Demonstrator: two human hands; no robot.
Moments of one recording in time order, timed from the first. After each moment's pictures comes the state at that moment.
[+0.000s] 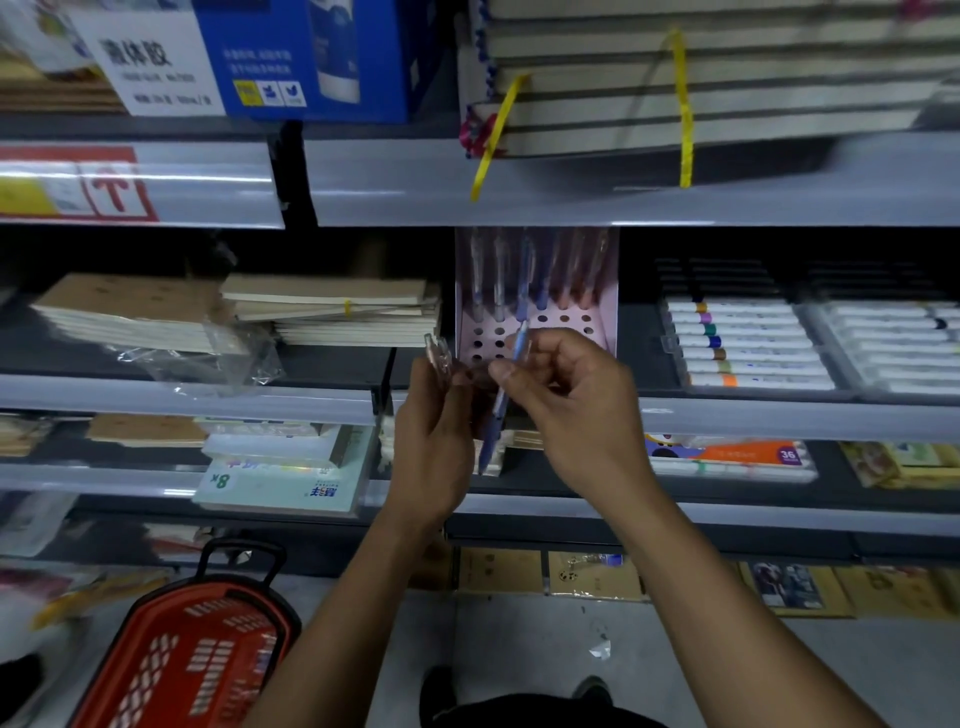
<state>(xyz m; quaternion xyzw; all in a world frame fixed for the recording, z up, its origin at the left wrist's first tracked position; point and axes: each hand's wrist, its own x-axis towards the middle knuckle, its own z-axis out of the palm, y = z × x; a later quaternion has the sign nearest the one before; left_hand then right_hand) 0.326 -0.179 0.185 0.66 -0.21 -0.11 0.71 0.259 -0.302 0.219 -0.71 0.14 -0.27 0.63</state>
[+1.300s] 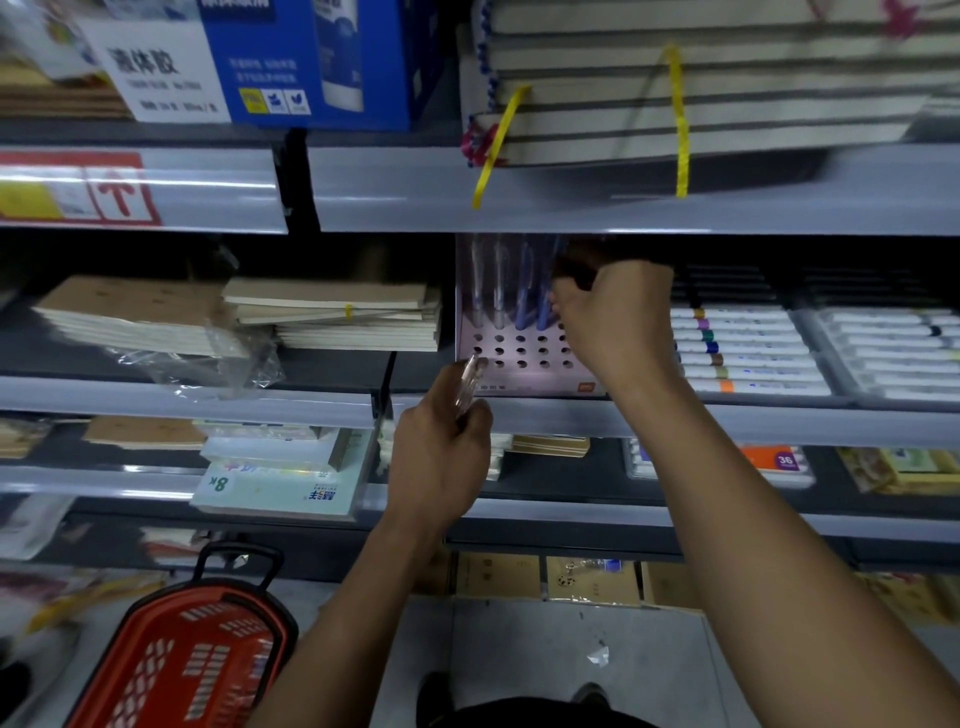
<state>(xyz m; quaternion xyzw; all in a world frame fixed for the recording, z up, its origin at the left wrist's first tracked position) 0.332 -0.178 0.168 0.80 -0.26 -0.03 0.54 0.313 -0.369 0.250 -0.85 0.24 -0.34 0.31</state>
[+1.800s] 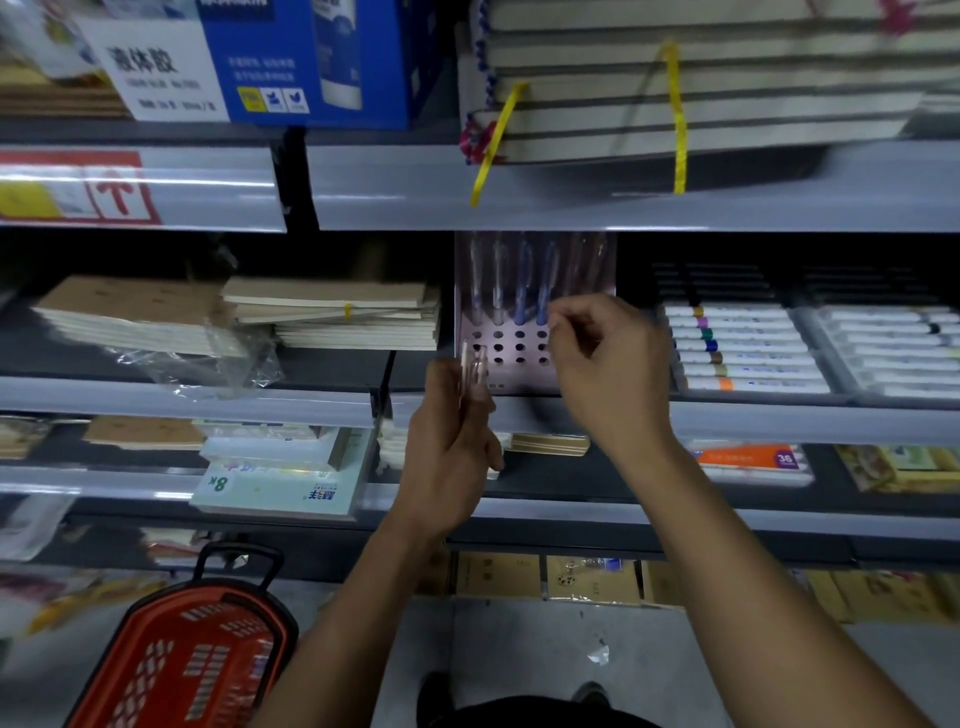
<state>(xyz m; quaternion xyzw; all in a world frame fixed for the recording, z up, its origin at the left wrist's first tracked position) 0.323 -0.181 0.176 0.69 -0.26 -0.10 0.67 0.277 -0.346 0.220 -0.83 0.16 -0.40 0.35</state>
